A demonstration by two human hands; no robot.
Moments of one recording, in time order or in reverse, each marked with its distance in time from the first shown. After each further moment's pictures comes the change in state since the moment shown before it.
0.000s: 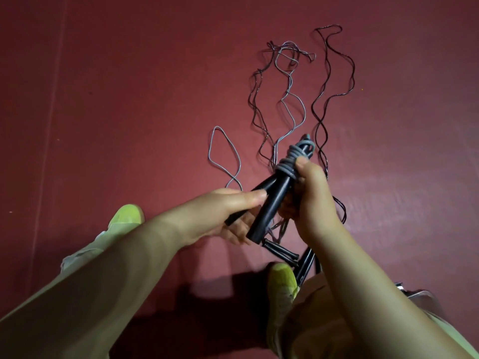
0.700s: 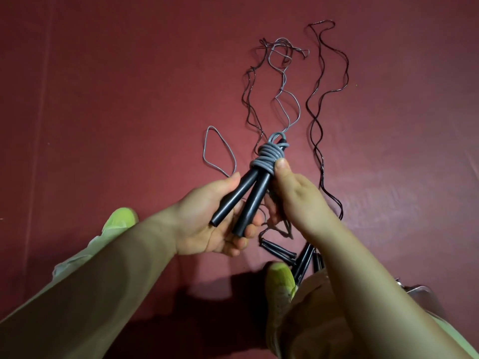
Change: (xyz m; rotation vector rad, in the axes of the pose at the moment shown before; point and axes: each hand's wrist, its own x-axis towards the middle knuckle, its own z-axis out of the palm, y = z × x) left_hand 0.001 0.007 -0.002 -0.288 -0.207 -0.243; right_hand -0.002 -0.010 -0.010 -0.522 -0.092 -0.079
